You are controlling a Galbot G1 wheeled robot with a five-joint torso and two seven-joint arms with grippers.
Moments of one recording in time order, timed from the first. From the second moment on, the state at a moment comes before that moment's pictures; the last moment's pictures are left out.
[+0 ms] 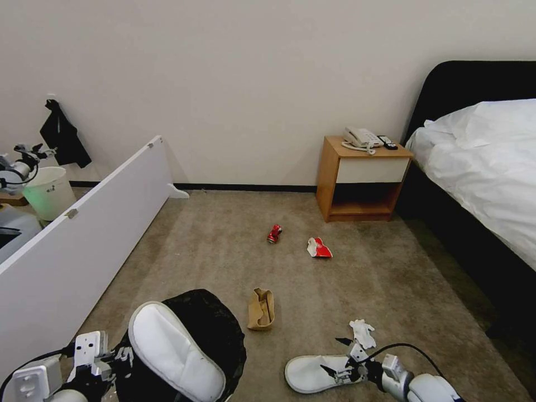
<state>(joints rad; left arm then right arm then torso) 1.84 -1.16 -0.89 -2.50 -0.92 0.74 -0.39 -1.08 0.97 0.09 1.21 0.21 0.15 -0.55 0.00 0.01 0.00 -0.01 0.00</state>
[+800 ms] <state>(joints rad) 1.83 -1.16 -0.89 -2.50 -0.92 0.74 -0.39 -0.99 1.05 0.01 1.07 0.20 0.16 -0.56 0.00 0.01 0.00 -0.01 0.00</state>
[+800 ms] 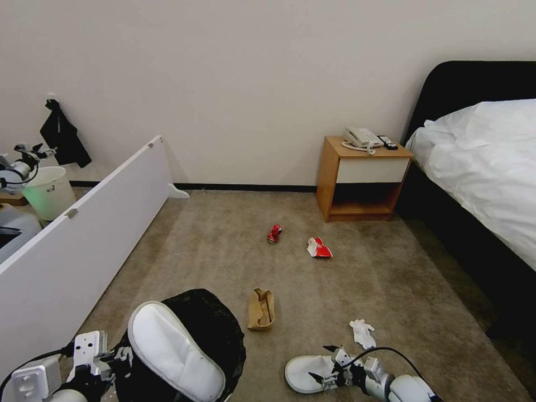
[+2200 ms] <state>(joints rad) 1.84 -1.16 -0.89 -2.50 -0.92 0.74 -0.39 -1.01 1.04 0.03 1.04 0.20 0.17 -0.58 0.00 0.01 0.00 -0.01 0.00</state>
